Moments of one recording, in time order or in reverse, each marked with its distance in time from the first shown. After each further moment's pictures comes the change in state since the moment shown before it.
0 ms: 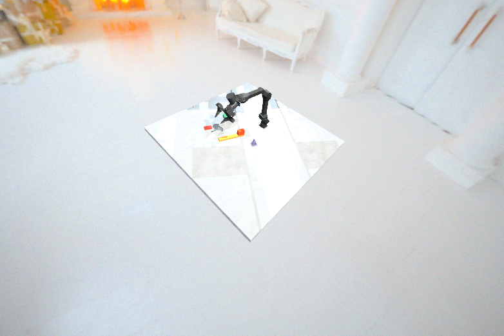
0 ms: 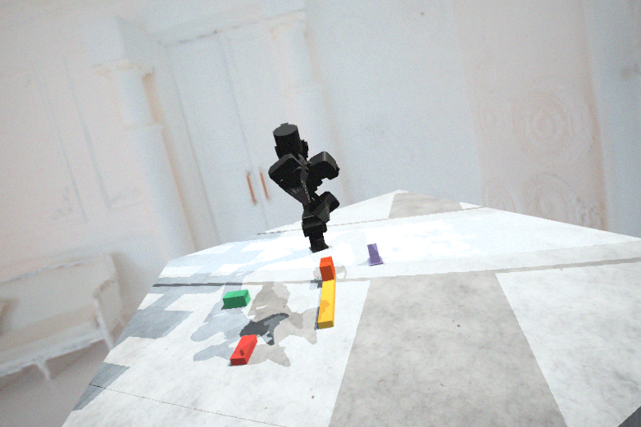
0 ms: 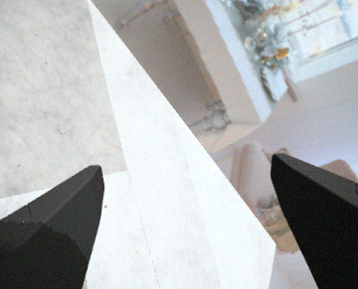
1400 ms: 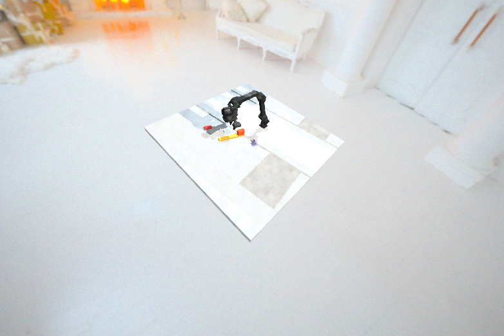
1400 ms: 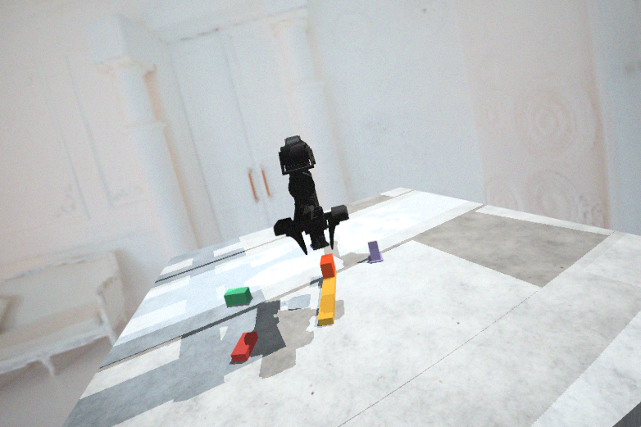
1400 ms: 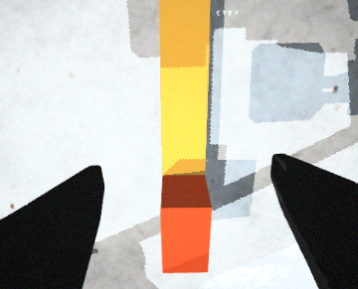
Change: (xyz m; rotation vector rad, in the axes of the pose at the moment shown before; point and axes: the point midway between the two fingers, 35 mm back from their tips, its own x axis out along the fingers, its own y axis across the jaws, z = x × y) arm -0.046 0.149 -0.084 1.184 1.015 0.406
